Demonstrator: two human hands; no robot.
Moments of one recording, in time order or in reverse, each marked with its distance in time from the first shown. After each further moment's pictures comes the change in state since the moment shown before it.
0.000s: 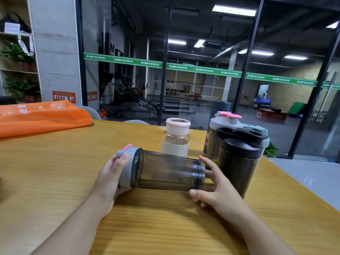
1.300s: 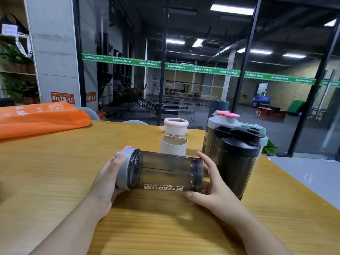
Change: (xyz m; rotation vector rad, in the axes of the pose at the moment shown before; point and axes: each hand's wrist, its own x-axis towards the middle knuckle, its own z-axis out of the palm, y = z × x) left_hand -0.001 0.002 0.001 0.004 -0.028 -0.019; right_hand -0.005 -0.004 0.001 -0.026 -0.081 -0.057
